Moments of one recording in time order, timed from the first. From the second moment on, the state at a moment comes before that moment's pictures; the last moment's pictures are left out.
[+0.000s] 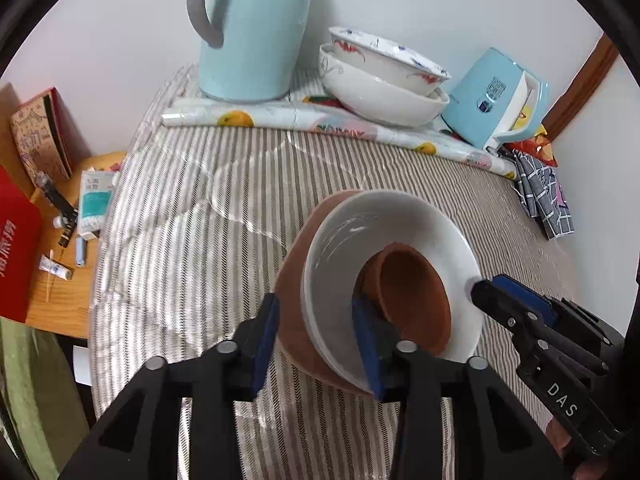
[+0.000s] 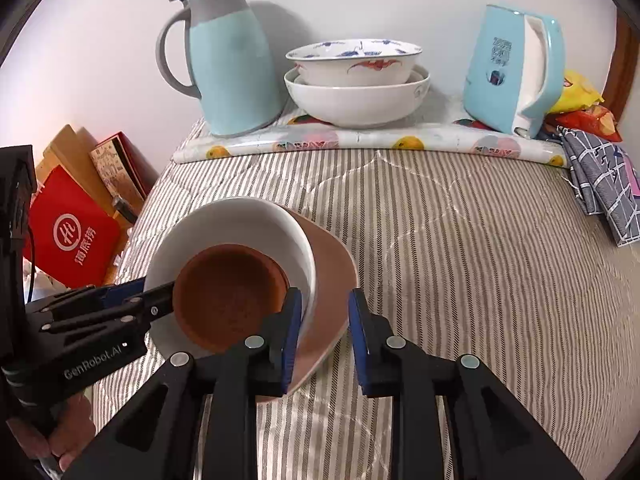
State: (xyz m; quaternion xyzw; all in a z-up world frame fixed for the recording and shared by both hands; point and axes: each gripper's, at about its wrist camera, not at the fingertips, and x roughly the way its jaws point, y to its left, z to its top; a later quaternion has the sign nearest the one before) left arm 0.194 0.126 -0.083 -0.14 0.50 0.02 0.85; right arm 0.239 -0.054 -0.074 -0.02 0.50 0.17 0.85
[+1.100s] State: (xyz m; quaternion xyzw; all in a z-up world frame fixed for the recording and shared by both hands) left arm 0.043 0.046 0.009 -0.08 0.36 0.06 0.93; right arm 0.083 -0.135 0.018 0.01 0.39 0.13 0.91
